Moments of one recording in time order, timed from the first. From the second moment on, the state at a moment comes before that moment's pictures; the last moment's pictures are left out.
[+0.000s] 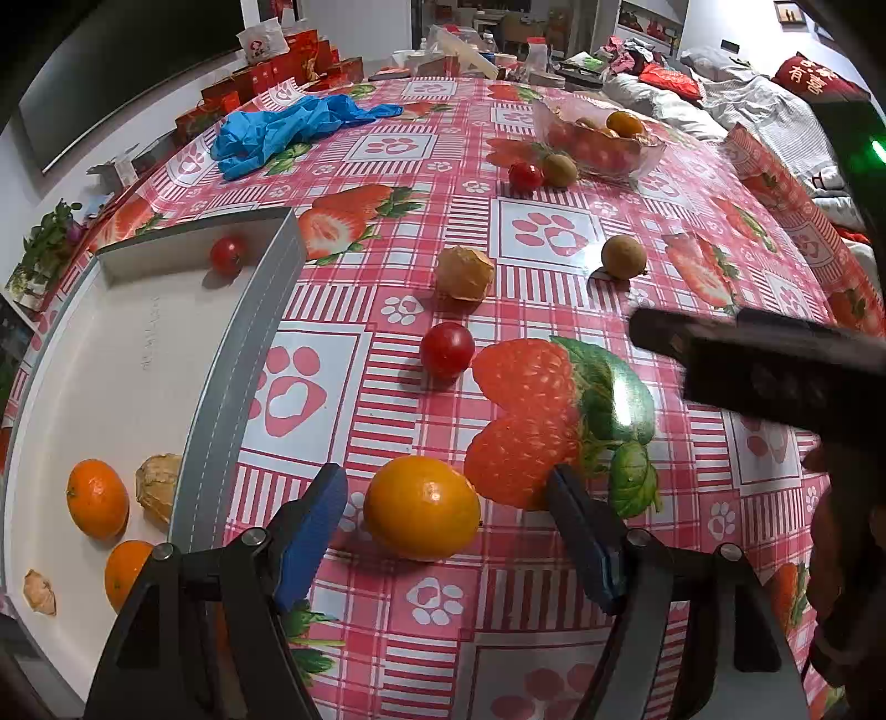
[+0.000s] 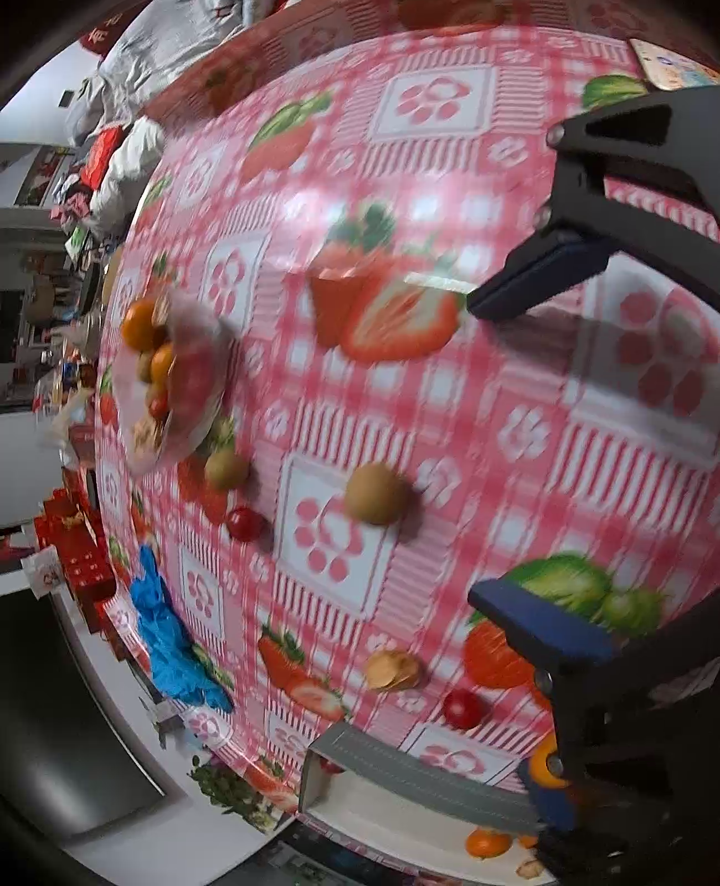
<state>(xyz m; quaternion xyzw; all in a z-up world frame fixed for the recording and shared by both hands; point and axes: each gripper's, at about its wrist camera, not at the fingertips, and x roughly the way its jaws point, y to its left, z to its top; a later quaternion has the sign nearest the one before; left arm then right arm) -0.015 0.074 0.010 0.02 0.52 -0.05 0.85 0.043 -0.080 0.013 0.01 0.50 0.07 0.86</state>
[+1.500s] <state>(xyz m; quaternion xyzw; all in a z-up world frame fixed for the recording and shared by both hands) -0.071 0.146 0.106 -0.02 0.46 -0.06 0.89 -0.023 -0.042 0.090 0.05 0.46 0.22 0.86</state>
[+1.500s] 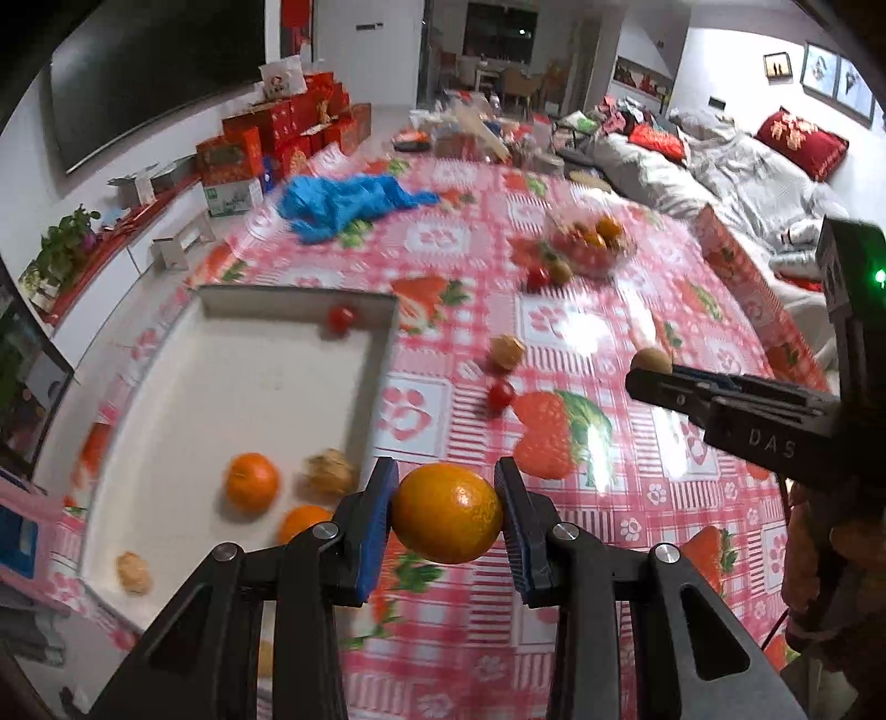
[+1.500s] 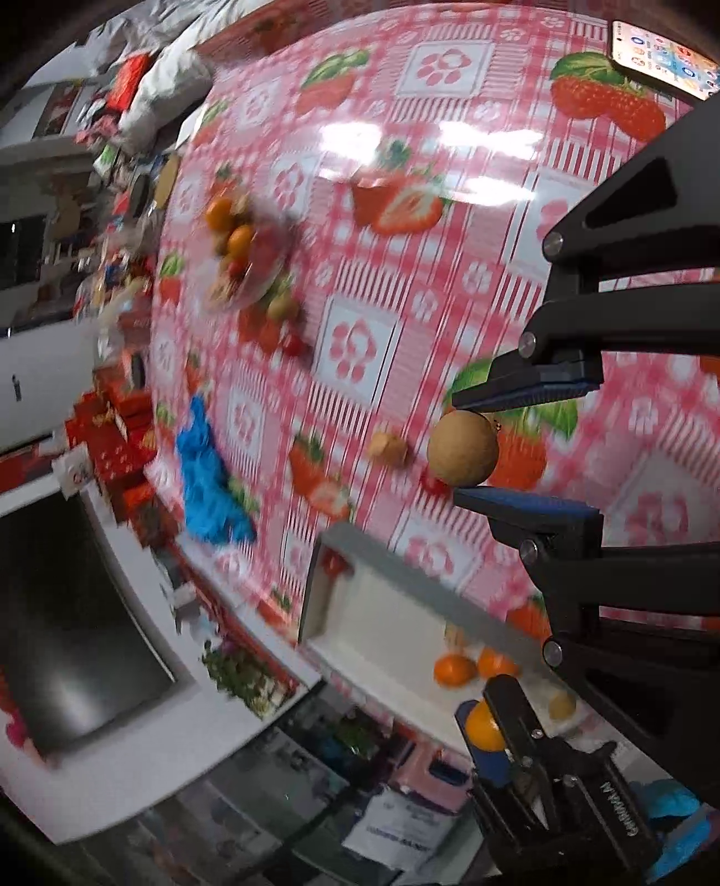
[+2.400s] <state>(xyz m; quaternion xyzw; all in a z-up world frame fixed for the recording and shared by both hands) -0.055 0.286 0.065 -0.09 0.48 0.07 0.87 0.007 0.138 0.065 -0.06 0.52 0.30 0.80</state>
